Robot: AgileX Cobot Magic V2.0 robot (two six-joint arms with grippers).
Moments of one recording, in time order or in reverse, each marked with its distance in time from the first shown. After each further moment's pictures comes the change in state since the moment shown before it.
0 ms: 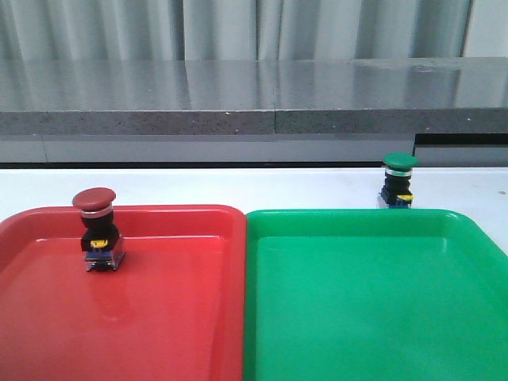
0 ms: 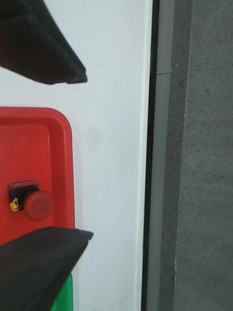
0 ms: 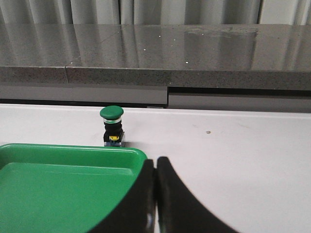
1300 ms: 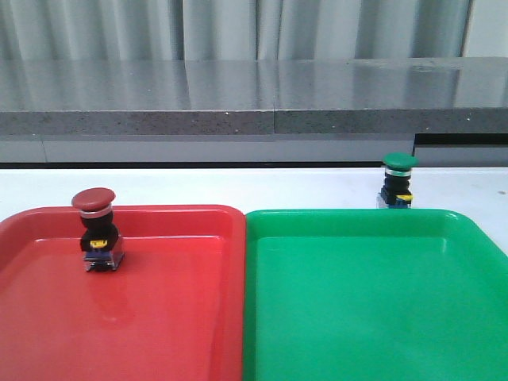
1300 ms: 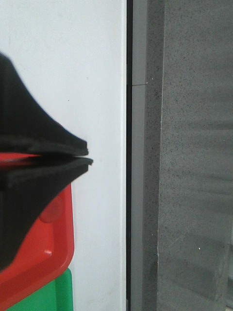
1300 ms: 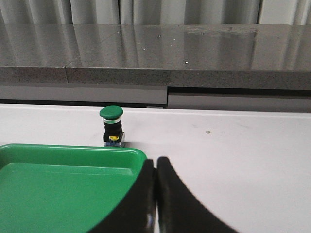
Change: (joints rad) left arm 0.000 -0.326 0.209 0.055 -0.050 -0.001; right arm 0.000 0.000 0.000 0.001 0.000 0.000
